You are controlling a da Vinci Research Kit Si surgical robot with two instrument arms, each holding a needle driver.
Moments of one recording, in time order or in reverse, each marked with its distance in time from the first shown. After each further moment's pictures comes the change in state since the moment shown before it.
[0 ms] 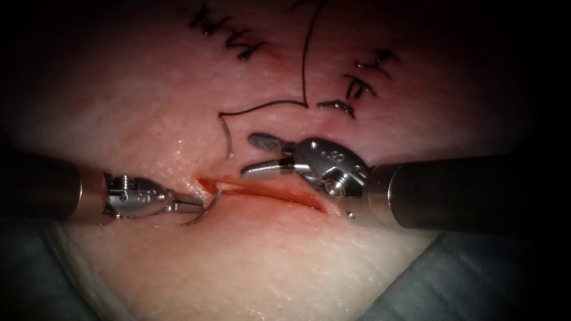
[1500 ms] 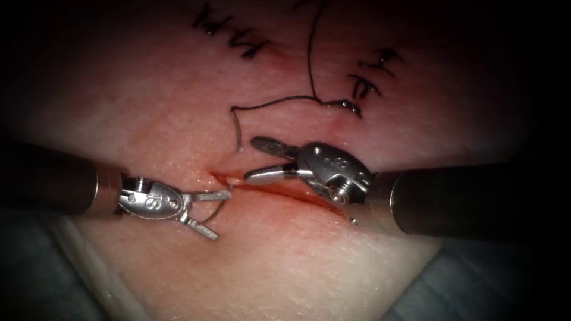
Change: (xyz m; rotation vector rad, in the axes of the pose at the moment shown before) right arm -0.001 0.000 0.000 0.018 0.023 -0.023; left arm 0.005 0.001 0.003 -0.137 0.296 0.231
